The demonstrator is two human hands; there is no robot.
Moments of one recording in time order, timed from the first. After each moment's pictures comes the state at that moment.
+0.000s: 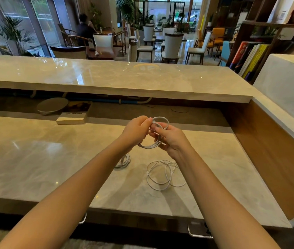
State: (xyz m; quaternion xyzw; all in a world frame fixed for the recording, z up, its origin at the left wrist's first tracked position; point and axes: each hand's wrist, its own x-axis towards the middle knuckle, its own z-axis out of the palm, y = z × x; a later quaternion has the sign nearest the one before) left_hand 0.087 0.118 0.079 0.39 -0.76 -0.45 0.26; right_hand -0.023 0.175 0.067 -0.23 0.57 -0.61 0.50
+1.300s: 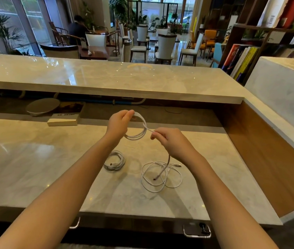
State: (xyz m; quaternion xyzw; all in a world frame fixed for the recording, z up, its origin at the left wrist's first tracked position) left_hand 0.092 0.071 0.065 0.42 -0.69 -0.43 0.40; right_hand -0.041 0.195 0.080 -0.63 0.72 -0.26 0.13
